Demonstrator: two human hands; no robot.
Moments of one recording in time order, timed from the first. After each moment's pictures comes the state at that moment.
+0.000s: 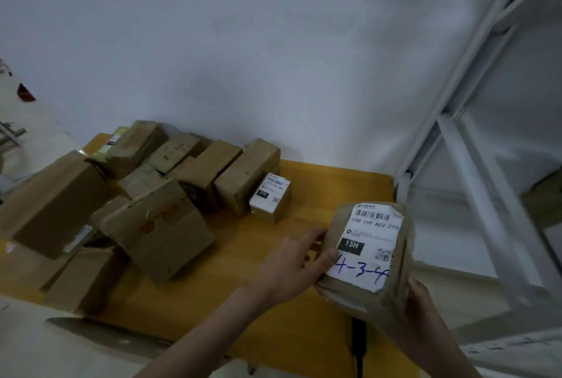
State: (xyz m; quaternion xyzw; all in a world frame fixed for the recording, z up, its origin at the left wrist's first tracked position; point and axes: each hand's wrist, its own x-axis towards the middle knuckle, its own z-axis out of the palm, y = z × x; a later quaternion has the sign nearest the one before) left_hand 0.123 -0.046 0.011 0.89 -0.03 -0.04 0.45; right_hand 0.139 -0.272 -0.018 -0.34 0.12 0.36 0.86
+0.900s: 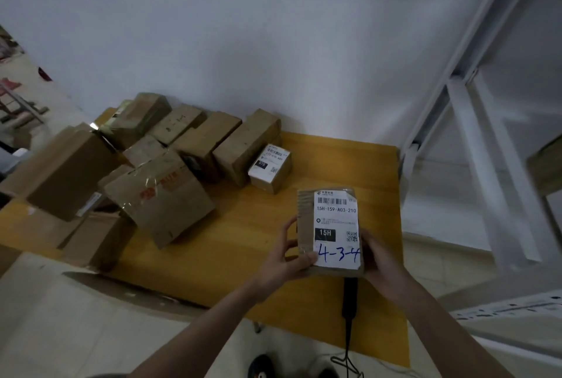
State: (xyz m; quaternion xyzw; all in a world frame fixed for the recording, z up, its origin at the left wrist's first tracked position) left_hand 0.093 -0.075 -0.065 0.66 0.15 -0.14 0.73; right_hand 0.183 -0.266 -0.073 -0.60 0.13 0.35 0.71
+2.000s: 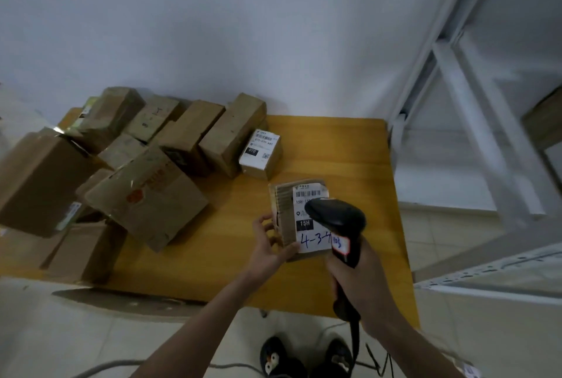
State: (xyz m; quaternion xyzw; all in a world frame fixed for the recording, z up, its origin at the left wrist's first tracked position) left_hand 0.085 -0.036 -0.109 0.69 0.17 -0.08 0.70; right_hand 0.087 -0.217 -0.023 -0.74 0.02 0.22 0.63
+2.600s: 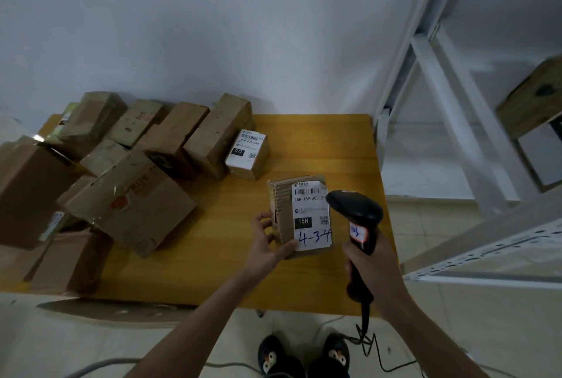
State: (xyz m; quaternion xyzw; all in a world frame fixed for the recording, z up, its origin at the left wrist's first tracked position) left_hand 0.095 -0.046 -0.118 0.68 0.15 -0.11 0.71; right_hand 0.109 -0.256 -0.050 -0.75 0.06 0.17 0.63
